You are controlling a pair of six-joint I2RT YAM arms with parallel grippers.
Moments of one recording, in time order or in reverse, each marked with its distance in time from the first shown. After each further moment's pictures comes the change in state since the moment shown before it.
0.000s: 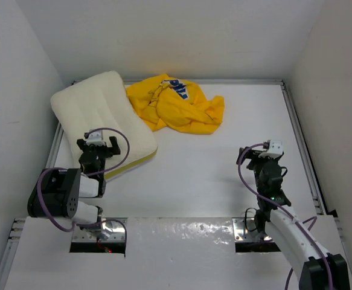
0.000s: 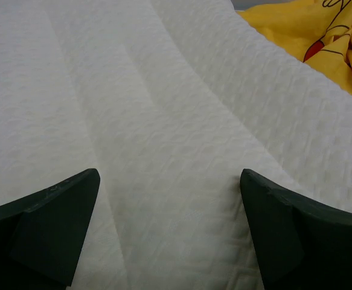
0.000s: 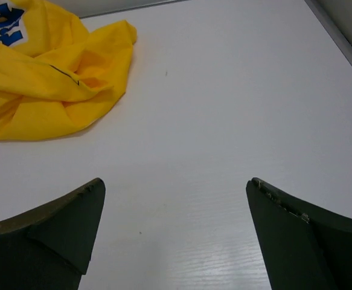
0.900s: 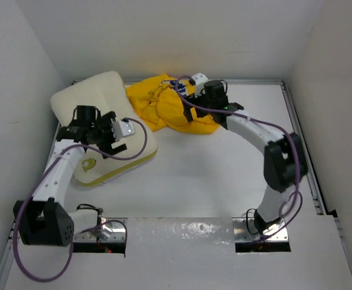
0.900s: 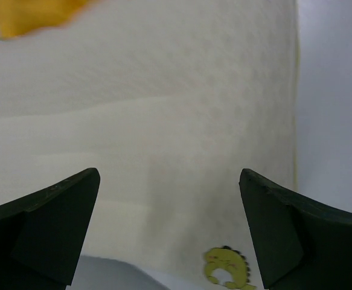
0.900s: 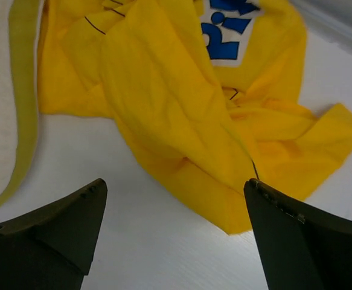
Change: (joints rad) left arm -0.029 -0.298 0.941 -1.985 0.507 1.127; right arm 0.254 1.080 1.243 -0.537 -0.335 -0.246
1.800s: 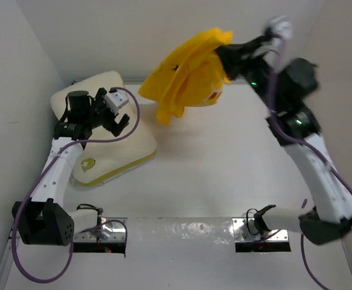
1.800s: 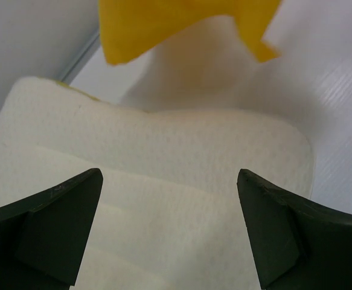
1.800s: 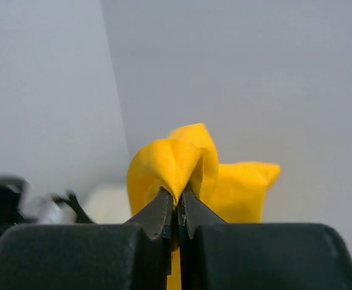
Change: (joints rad) left arm -0.003 0.061 0.018 0.306 0.097 -0.440; right arm 0.048 -0.346 0.355 0.021 -0.055 0.183
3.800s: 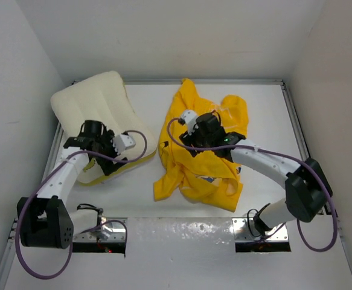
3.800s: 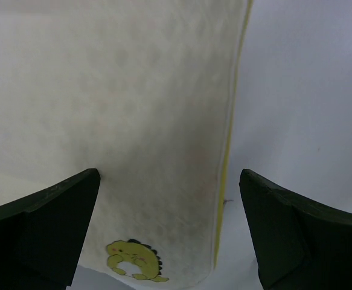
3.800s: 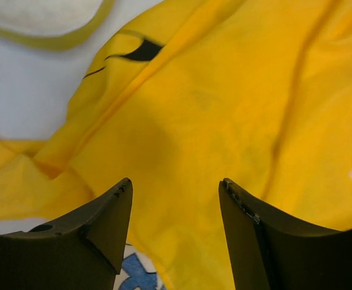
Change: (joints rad) left arm -0.018 -0.006 -0.204 -0.355 -0.224 0.267; right arm 0.183 0.116 -0.658 -0.109 0.145 -0.241
